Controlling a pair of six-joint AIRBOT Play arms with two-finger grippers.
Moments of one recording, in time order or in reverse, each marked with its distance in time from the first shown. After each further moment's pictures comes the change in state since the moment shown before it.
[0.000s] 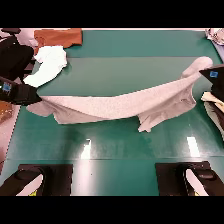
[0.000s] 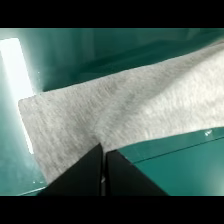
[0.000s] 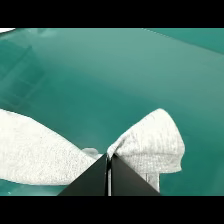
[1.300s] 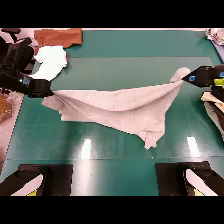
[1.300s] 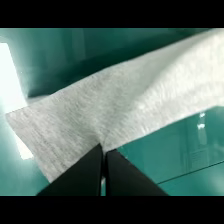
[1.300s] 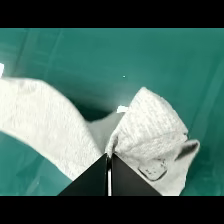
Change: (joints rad) left arm 0.000 -0.129 -0.051 -0.022 0.174 0.034; right arm 0.007 -0.283 0.000 -0.023 0.053 0.191
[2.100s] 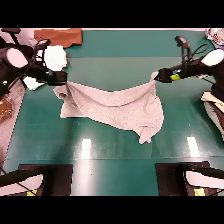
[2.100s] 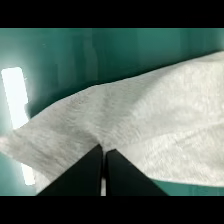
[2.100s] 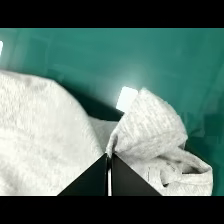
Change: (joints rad) left arm 0.000 -0.291 -0.002 0.040 0.365 0.019; right arm 0.145 -0.436 0.000 -0.001 -0.328 -0.089
